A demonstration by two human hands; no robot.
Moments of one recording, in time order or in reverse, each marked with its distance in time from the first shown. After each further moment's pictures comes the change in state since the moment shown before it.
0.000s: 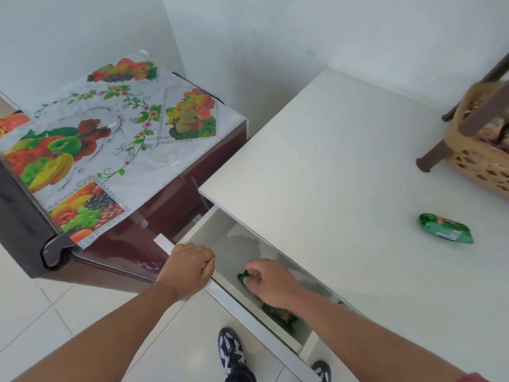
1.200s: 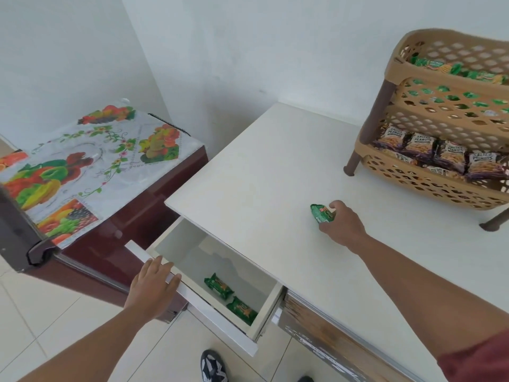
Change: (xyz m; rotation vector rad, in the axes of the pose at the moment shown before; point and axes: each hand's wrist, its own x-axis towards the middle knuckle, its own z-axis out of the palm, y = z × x) left_hand -0.054 0.059 0.000 -0.026 -0.131 -0.471; right_hand -0.103 0.118 -0.234 -0.014 0.534 0.360
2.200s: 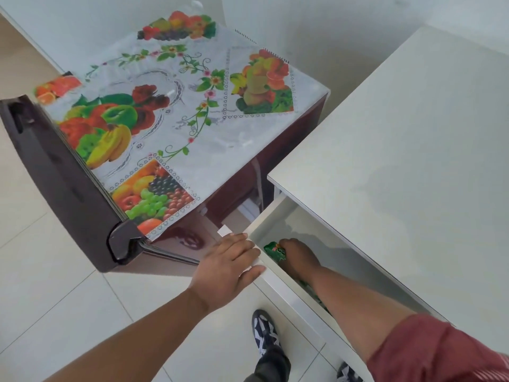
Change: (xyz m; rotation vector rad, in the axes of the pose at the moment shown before) left_hand 0.076 -0.109 -0.002 -0.166 0.326 0.660; right_hand 0.002 -0.167 0.403 -0.325 -0.551 -0.299
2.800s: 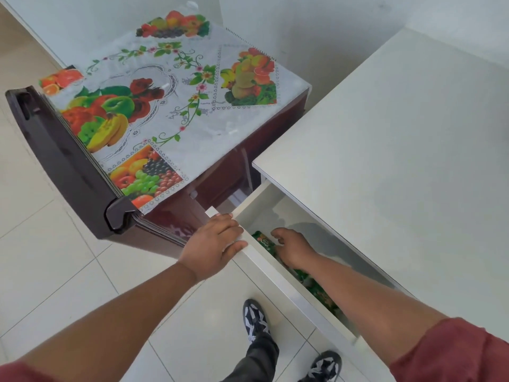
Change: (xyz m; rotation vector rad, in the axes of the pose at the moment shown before) left_hand 0.004 0.012 -0.008 -0.016 -0.103 -0.064; right_hand -0.060 0.012 -0.030 0.307 -0.008 -0.001
